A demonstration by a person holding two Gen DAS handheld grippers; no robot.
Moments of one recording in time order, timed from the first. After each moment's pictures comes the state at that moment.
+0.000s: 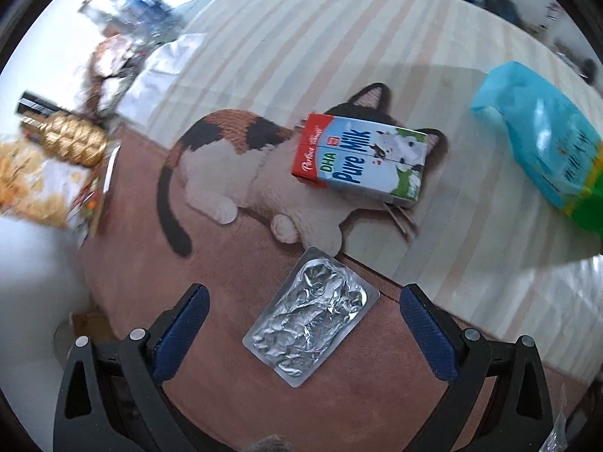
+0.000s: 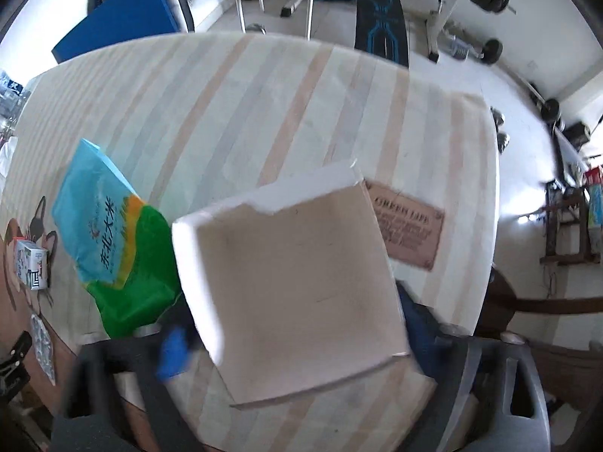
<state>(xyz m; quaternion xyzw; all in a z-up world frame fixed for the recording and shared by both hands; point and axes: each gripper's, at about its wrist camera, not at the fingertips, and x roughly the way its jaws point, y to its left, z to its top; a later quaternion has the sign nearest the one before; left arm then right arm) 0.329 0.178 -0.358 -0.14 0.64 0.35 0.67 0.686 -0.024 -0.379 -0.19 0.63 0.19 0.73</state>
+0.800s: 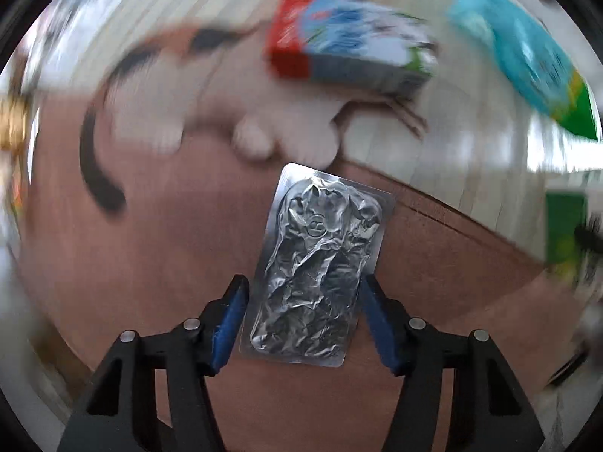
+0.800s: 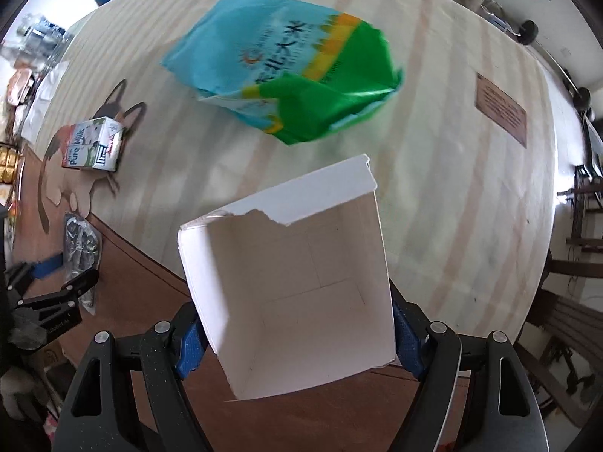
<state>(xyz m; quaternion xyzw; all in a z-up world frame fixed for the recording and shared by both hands) 0.294 0.191 -0.409 -0.25 0.69 0.23 0.64 0.540 0.001 -0.379 -0.20 0.68 0.25 0.66</state>
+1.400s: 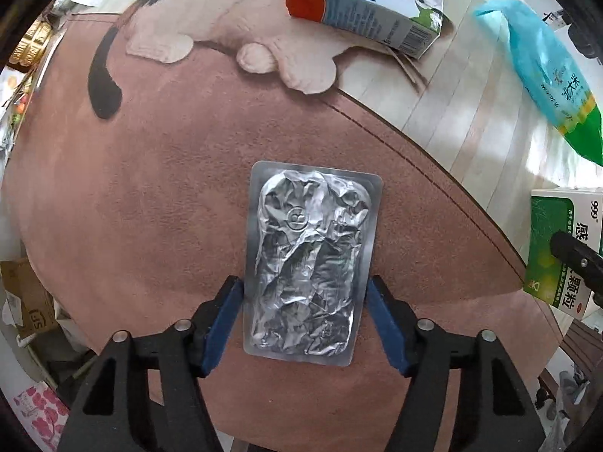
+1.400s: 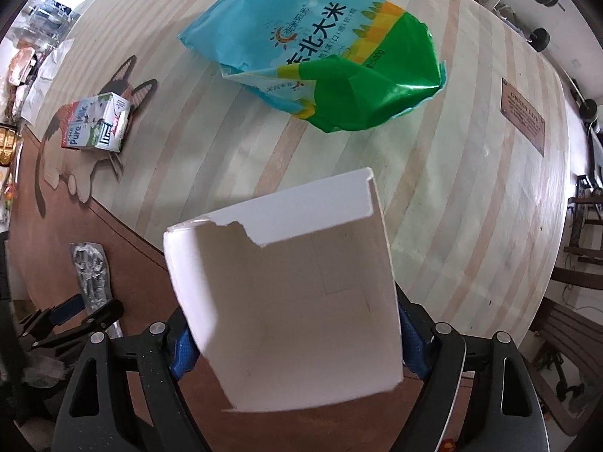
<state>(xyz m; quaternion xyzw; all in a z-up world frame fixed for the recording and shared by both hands) 0.311 0.142 -0.414 -0.29 0.68 0.27 0.62 0.523 0.052 -0.419 -0.23 0.68 0.25 0.64</state>
